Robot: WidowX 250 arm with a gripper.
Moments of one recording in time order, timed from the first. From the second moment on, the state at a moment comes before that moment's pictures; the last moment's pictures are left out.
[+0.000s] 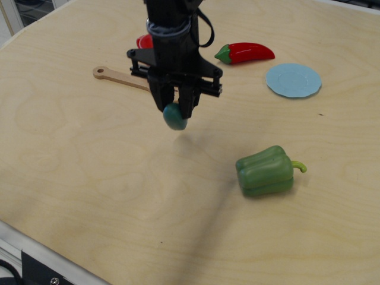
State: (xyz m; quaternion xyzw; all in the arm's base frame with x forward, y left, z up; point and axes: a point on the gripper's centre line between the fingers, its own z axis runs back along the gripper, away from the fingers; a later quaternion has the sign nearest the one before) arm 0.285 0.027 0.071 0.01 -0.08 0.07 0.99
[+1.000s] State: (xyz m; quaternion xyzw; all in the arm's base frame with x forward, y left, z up) arm 0.259 0.032 0.029 0.03 -0.05 0.04 1.00
